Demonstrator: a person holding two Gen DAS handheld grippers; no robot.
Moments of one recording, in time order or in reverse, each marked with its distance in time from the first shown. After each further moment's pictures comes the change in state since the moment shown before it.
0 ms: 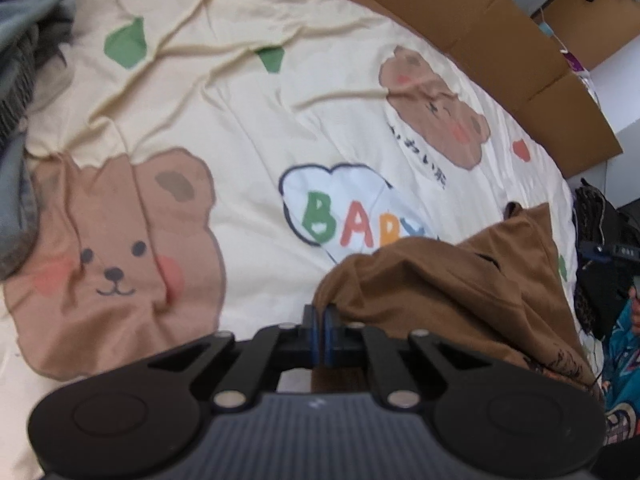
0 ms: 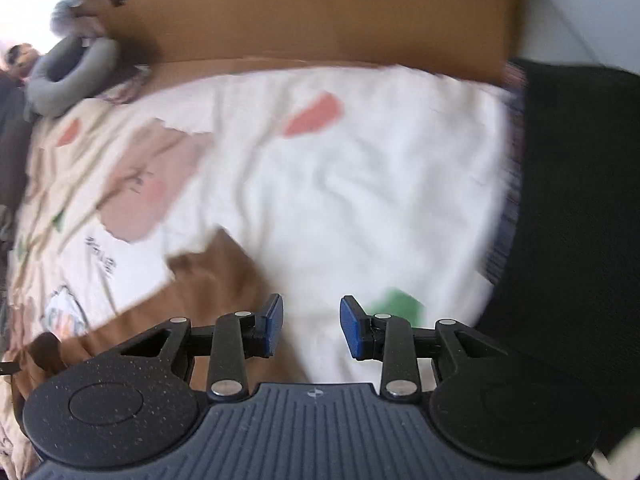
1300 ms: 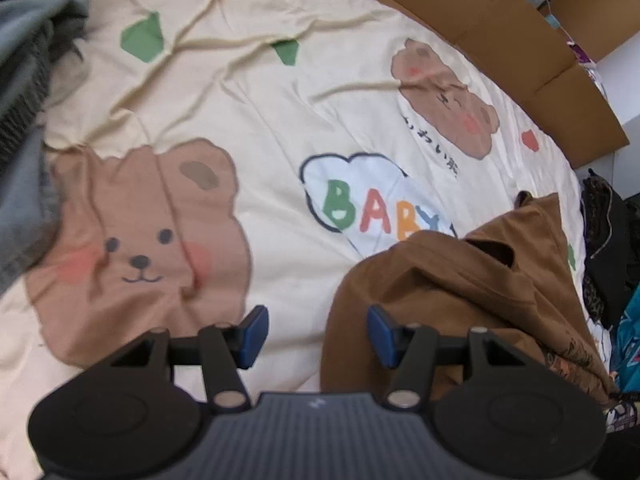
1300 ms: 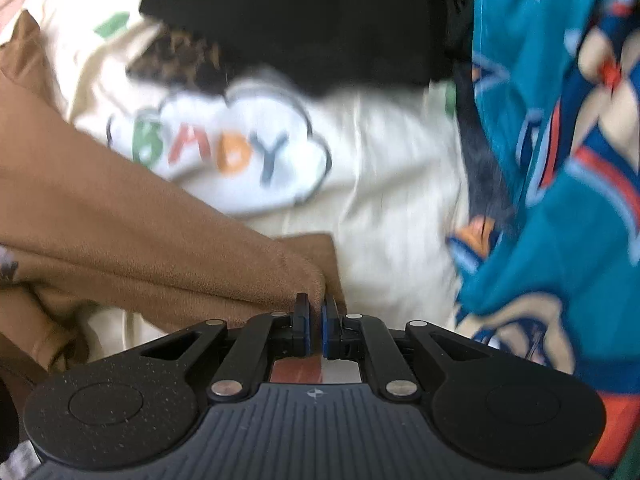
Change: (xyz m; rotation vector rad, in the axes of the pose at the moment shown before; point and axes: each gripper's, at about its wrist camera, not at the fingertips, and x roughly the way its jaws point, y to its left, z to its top) left arm -0.001 0.011 -0.004 0.018 0.049 0.018; right arm -0.127 -0.116 -0.233 0.144 0.375 -0.483
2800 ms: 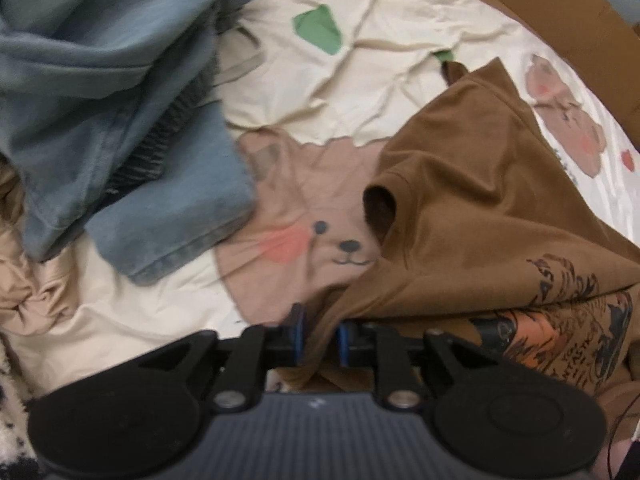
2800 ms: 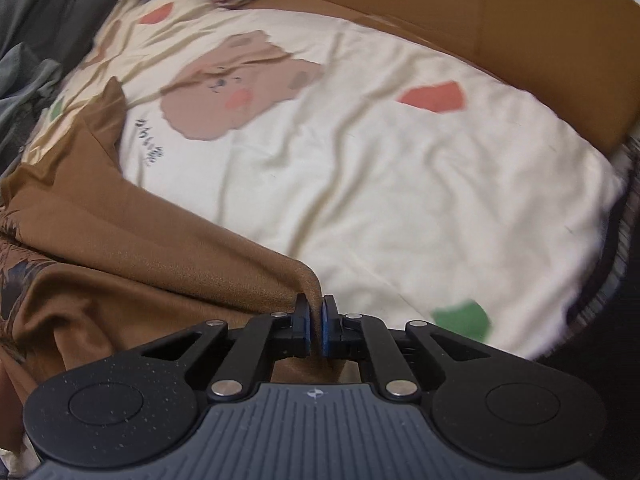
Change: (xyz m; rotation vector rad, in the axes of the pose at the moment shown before) left arm -0.042 0.069 0.005 -0.093 0.057 0.274; right arm -0.030 0.226 0.182 -0.530 -0.384 0.427
